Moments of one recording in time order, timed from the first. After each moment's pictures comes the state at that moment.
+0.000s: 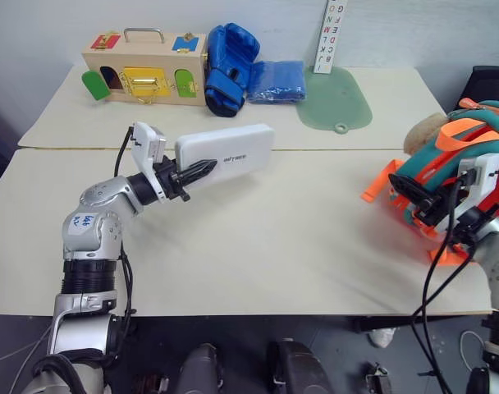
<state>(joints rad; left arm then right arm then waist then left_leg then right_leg) -0.66 0.48 0.18 0.13 -0.48 0.54 -0.78 -0.31 -0.72 -0.44 -0.11 0.76 0.70 0.79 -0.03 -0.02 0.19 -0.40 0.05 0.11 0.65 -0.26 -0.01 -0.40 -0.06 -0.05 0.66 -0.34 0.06</state>
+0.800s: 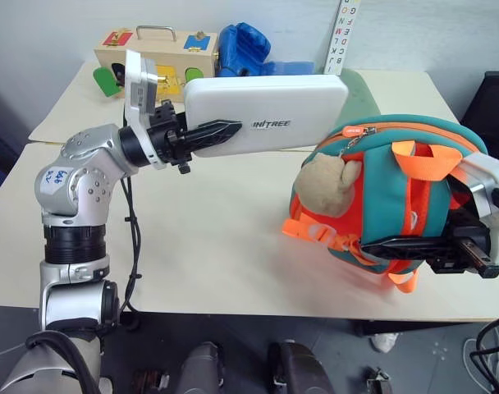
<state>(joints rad) -0.92 0.54 0.15 0.07 -0.64 0.66 -1.02 -0.25 -1.06 -0.39 -0.38 1.15 1.01 1.26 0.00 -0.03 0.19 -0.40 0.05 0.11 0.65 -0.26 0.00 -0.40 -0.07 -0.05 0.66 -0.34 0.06</state>
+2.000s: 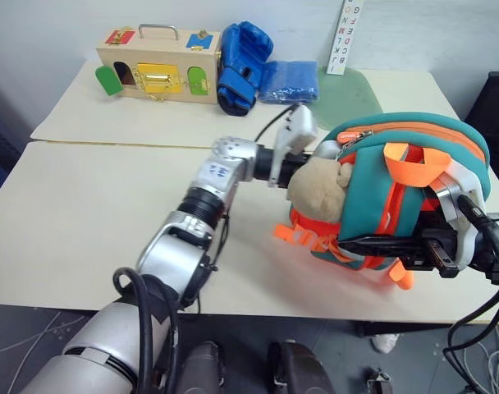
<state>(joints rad) -1.28 0.01 -0.15 0.97 -0.19 0.07 -1.14 -0.30 -0.95 -0.32 -0.44 1.11 0.95 1.11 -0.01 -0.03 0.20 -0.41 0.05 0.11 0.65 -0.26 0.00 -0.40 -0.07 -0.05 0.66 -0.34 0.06</state>
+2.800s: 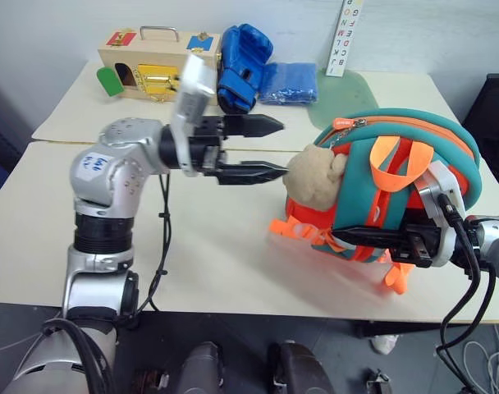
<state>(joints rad) -0.96 0.40 -0.01 -0.05 -0.55 0.77 -1.11 -0.29 -0.91 -0.27 -0.41 1.03 0.89 1.04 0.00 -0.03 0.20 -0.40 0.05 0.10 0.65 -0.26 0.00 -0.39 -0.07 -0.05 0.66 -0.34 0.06</state>
